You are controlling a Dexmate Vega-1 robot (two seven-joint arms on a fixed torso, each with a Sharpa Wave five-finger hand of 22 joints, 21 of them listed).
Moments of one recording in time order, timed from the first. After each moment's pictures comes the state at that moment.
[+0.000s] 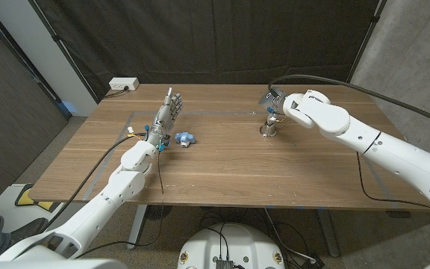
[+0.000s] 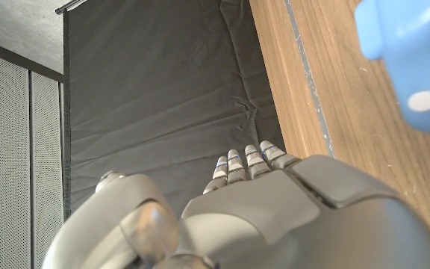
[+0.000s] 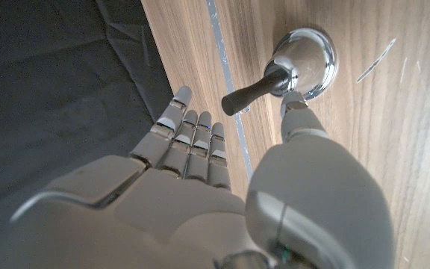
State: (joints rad) left arm 0.89 0.50 0.37 -1.32 -0.67 -0.40 -0.11; left_hand 0.38 0.05 -0.21 0.11 0.35 -0.02 0.06 0.20 0.18 0.02 0.02 0.21 0.18 -0.01 0.02 0.19 0.18 -0.04 -0.03 0.19 0.17; right arm -0.48 -0.84 -0.82 -1.90 -1.32 0.00 0.70; right_hand 0.84 -0.02 0.37 -0.17 0.19 0.34 0.08 0.23 0.20 0.41 0.06 0.24 0.18 0.36 -0.01 0.20 0.17 0.49 -0.05 0.29 0.17
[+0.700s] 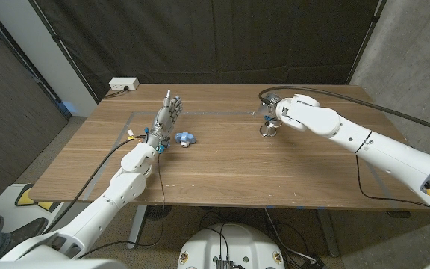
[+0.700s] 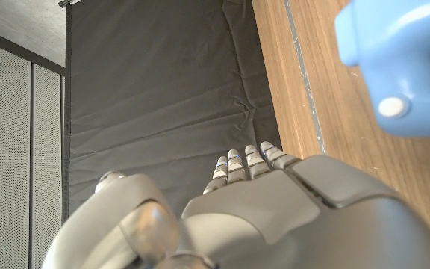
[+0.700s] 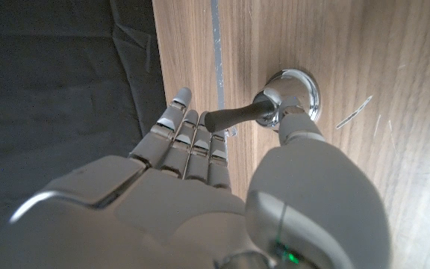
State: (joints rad) left arm 0.89 0.48 0.36 -1.28 -0.70 -0.43 -0.15; left_hand 0.38 0.05 -0.21 0.10 0.35 -0.01 0.06 0.20 0.18 0.03 0.01 0.21 0.18 -0.01 0.02 0.19 0.18 -0.05 -0.02 0.19 0.17; right arm -0.44 -0.80 -0.88 -1.87 -1.49 0.11 0.82; right_hand 0.84 -0.02 0.37 -0.16 0.19 0.36 0.07 0.23 0.20 0.42 0.05 0.24 0.18 0.37 -0.02 0.20 0.18 0.51 -0.05 0.28 0.17
